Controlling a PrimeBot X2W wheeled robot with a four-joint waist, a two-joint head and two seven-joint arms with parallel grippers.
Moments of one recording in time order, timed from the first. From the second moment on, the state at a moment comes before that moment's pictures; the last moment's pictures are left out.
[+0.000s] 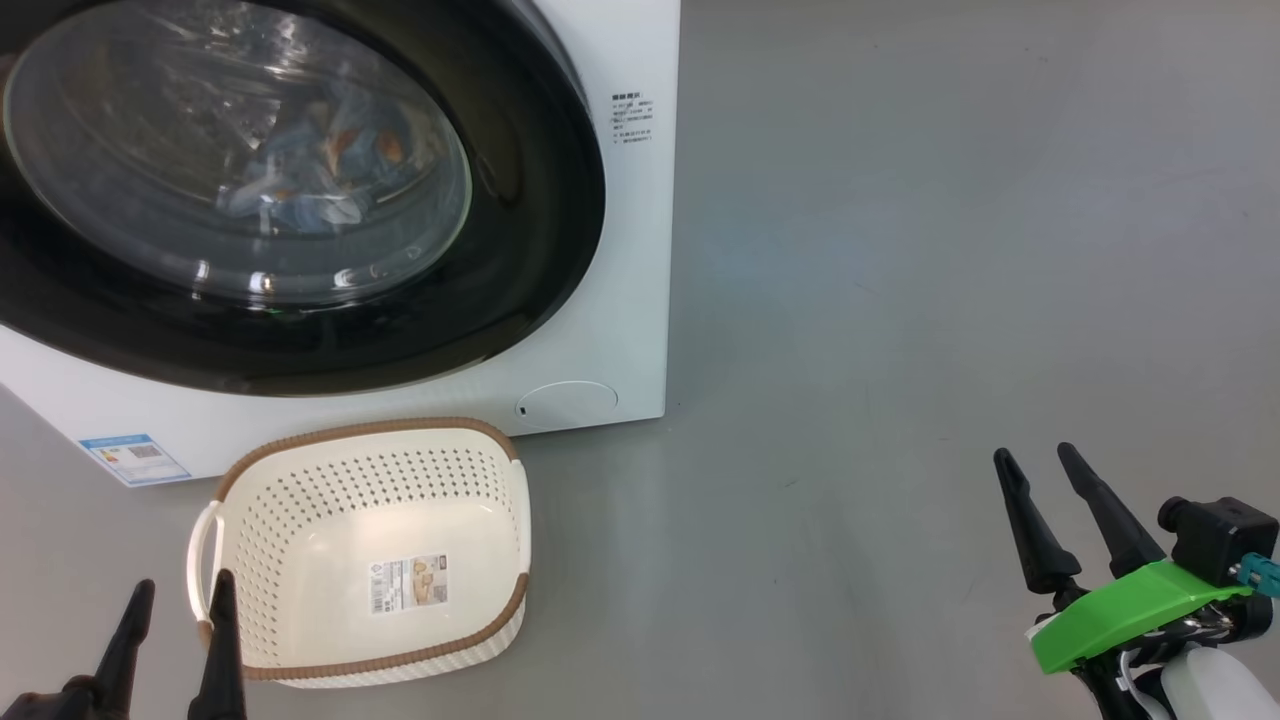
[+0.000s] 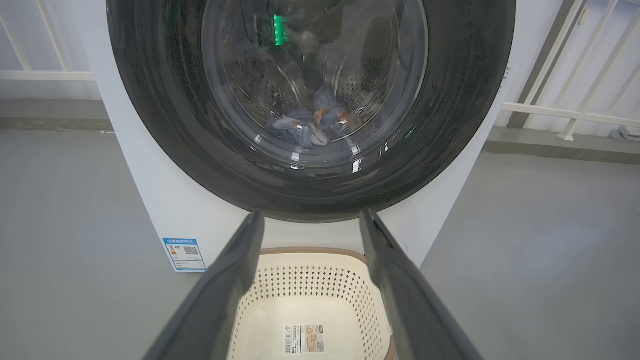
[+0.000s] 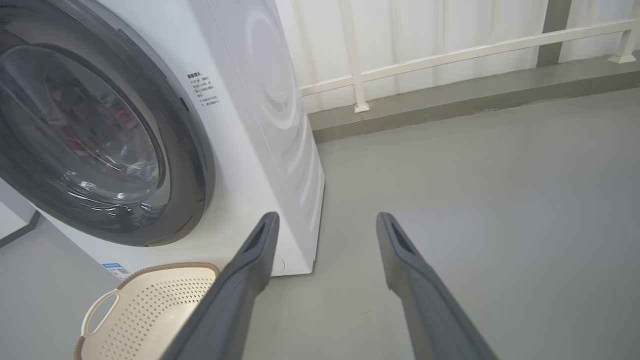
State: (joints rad) left arm 0.02 0.18 0.04 0.22 -0.33 -0.13 -0.25; right arm -0.20 -0.29 0.13 0.37 0.55 0.13 -0.26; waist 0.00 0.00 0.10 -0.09
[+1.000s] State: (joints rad) left arm 0.04 0.11 0.04 0.29 -0.34 -0.13 -0.24; right arm -0.13 -0.22 0.12 0.45 0.55 0.13 -0.25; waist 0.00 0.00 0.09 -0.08
